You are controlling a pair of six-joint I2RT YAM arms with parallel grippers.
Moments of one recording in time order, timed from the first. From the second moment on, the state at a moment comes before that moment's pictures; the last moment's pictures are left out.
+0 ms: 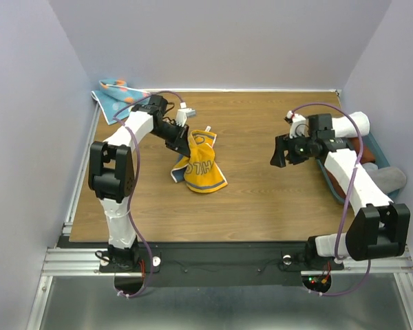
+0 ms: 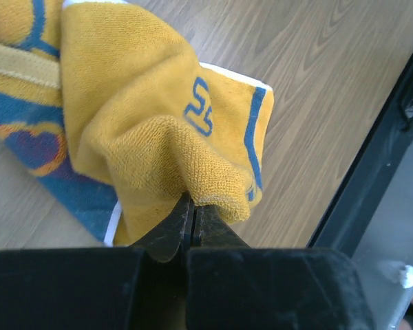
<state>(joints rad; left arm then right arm) -0.23 1.94 1.59 -0.92 0.80 0.37 0.07 1.34 1.07 -0.66 -0.46 -0.11</state>
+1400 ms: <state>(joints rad) -0.39 2.21 1.96 -0.78 0.57 0.52 0.46 1.66 1.10 -0.56 -0.35 -0.09</state>
